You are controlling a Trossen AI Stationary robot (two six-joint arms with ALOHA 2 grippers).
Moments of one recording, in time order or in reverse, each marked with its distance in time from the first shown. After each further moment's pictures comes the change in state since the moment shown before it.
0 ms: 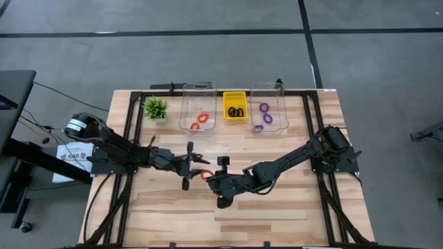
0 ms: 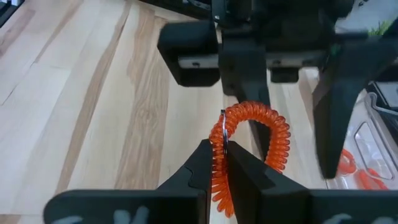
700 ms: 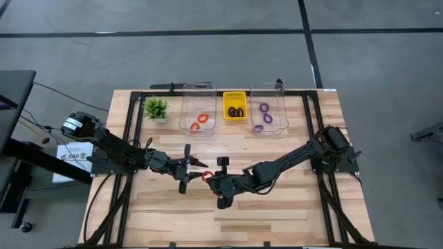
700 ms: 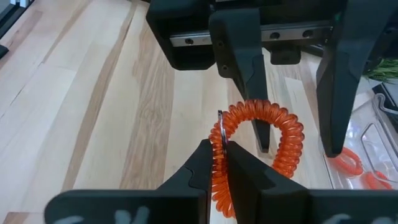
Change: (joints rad) left arm -0.065 -0.055 0.000 -0.011 -0.033 0.025; right arm -0.001 0.000 0.000 0.002 -0.022 0.000
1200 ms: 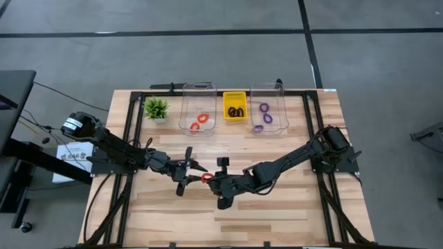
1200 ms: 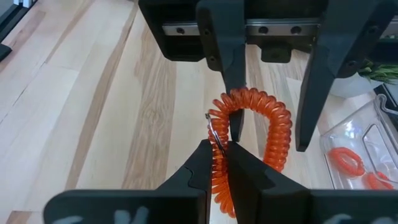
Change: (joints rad) left arm 0.000 0.000 0.000 -0.002 0.106 -0.008; right arm 0.000 0.000 0.000 0.001 0.000 0.000
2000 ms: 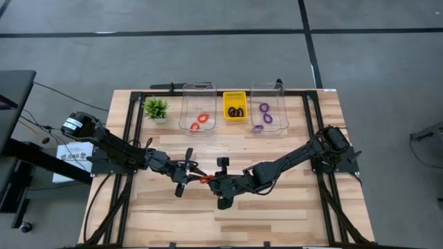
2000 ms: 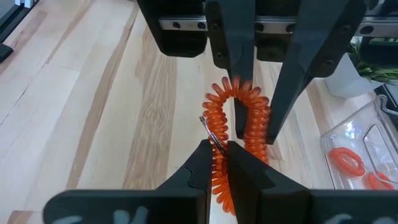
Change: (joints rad) left arm 0.000 0.000 0.000 0.001 0.040 -0.017; right arm 0.000 0.000 0.000 0.000 0.000 0.000
